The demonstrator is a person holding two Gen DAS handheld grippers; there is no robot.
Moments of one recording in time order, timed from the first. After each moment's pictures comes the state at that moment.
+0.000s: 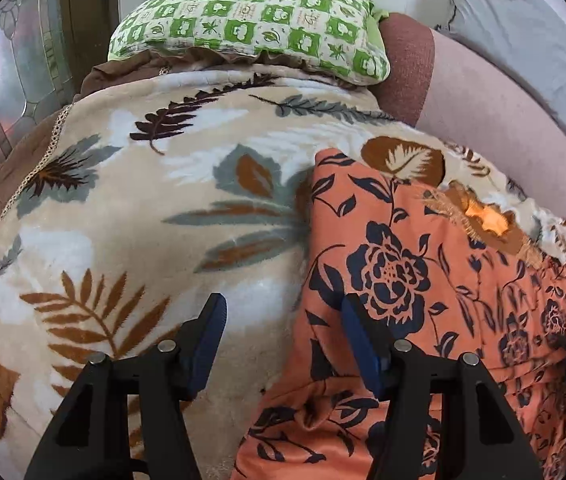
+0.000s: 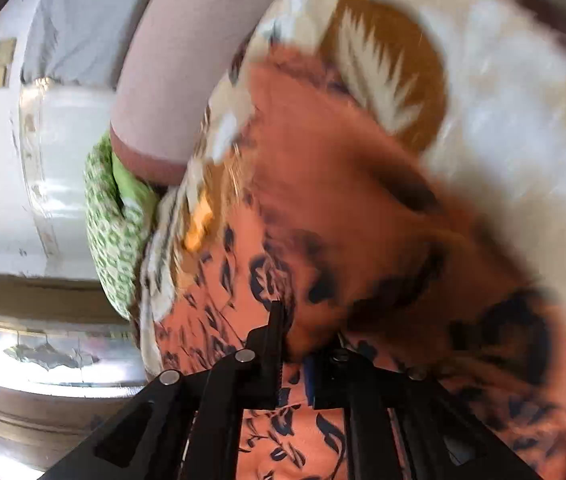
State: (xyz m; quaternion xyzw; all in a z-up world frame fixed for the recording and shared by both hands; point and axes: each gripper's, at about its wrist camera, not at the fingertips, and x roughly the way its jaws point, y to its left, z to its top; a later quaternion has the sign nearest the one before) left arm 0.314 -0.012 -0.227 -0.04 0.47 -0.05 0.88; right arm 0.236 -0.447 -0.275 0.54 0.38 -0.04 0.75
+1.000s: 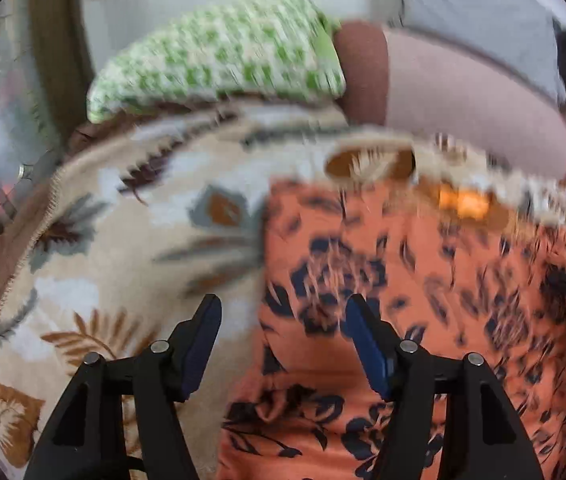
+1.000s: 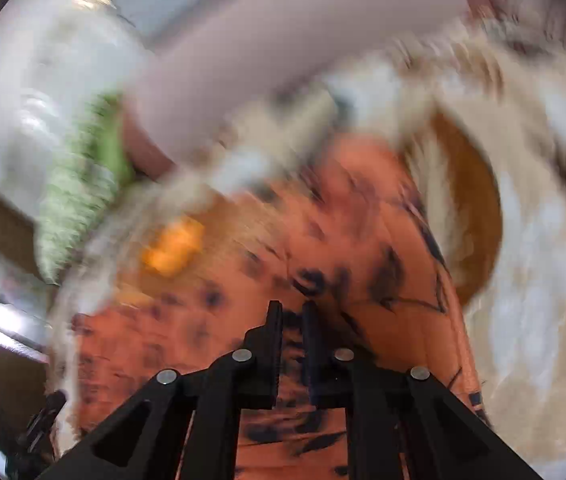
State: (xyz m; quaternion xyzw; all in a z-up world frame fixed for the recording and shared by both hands) left arm 0.298 -0.050 -0.219 0.05 0.45 -0.07 0.89; right arm 0.304 -0.446 -0.266 0.34 0.41 -0.10 0.84
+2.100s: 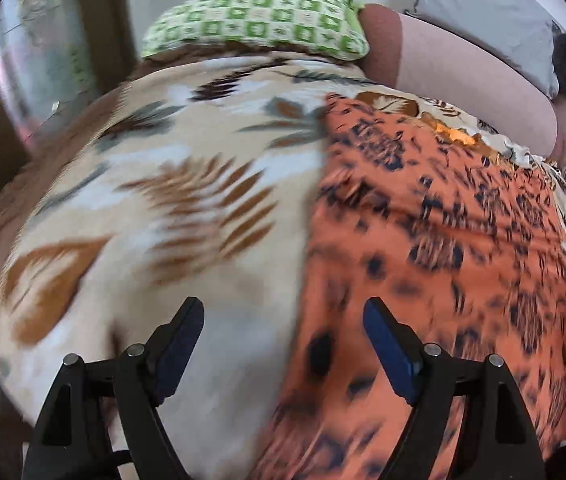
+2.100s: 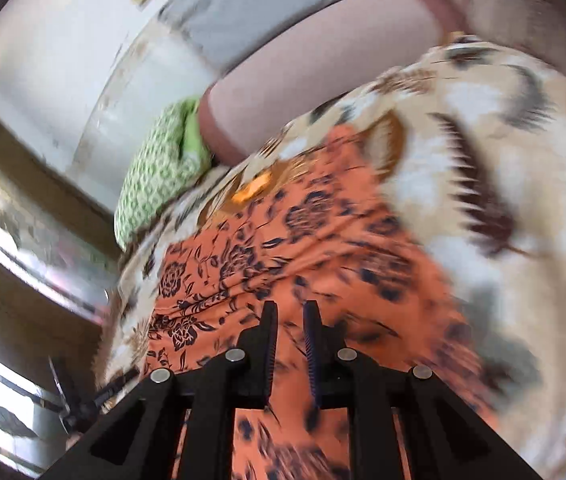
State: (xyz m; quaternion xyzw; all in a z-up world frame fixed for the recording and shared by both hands) left arm 0.144 0.045 -0.214 0.01 0.47 -0.06 0.88; right arm 0.053 -0.416 -0.193 0.35 0.33 -0.03 0.88
